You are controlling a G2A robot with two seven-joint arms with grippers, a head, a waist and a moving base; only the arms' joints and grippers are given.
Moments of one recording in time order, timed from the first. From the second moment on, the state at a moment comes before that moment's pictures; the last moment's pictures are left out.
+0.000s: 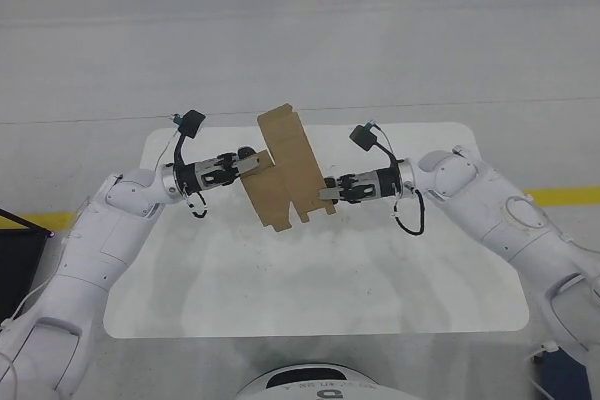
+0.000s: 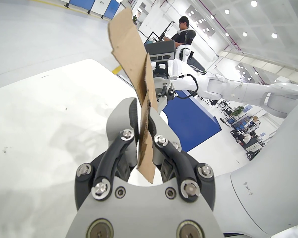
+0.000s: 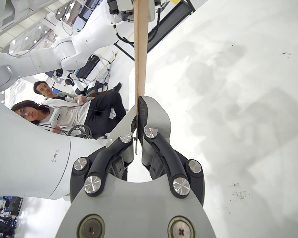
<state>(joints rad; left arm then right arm) 0.87 -1.01 -0.94 -1.09 -0.28 -1.01 -0.81 -0.62 -0.98 0.49 -1.12 0.45 -0.86 0.96</state>
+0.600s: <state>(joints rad) 0.90 -1.01 -1.00 -1.15 0.04 -1.00 -0.62 -0.72 -0.95 0.65 -1.20 -0.11 -0.86 0.48</state>
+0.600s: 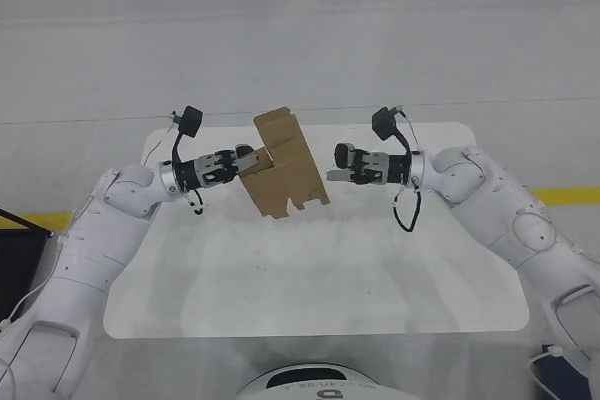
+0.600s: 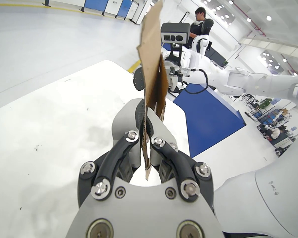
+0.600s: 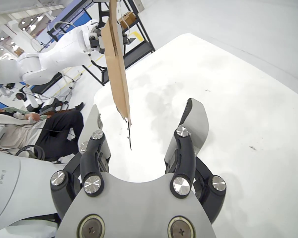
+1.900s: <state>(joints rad) 0.91 -1.05 -1.01 -1.15 0.04 -0.96 -0.46 -0.96 -0.94 0.81 -1.52 -0.53 -1.01 0.29</state>
